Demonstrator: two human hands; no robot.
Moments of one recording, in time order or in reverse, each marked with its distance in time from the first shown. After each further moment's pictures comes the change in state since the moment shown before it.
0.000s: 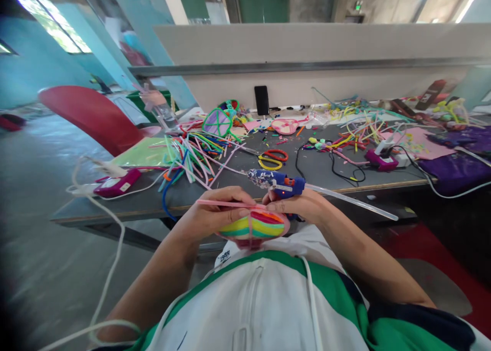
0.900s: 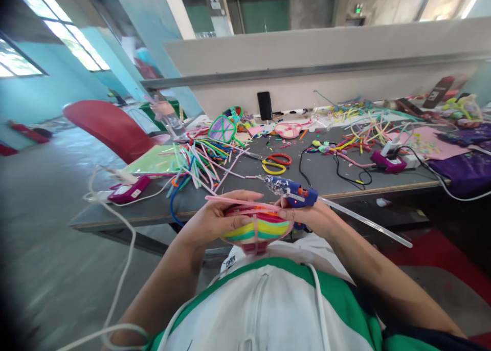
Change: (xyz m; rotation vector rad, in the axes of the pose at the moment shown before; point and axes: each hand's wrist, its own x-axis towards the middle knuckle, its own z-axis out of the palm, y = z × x) left_hand -0.003 -0.012 -0.002 -0.143 -0.043 -0.100; right_hand -0.014 0.018 0.000 0.049 0.132 -0.051
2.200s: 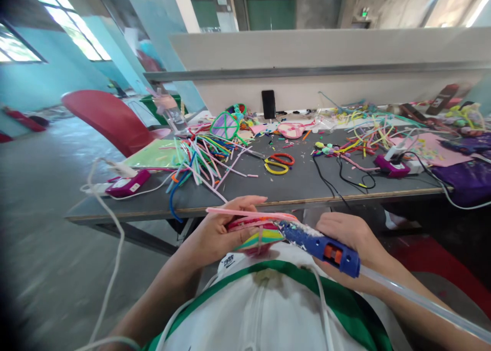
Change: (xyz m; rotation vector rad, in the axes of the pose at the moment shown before) left_hand -0.019 0.009 0.020 0.259 0.029 0.079; right_hand -0.073 -0.045 0.005 -1.177 0.001 -0.462
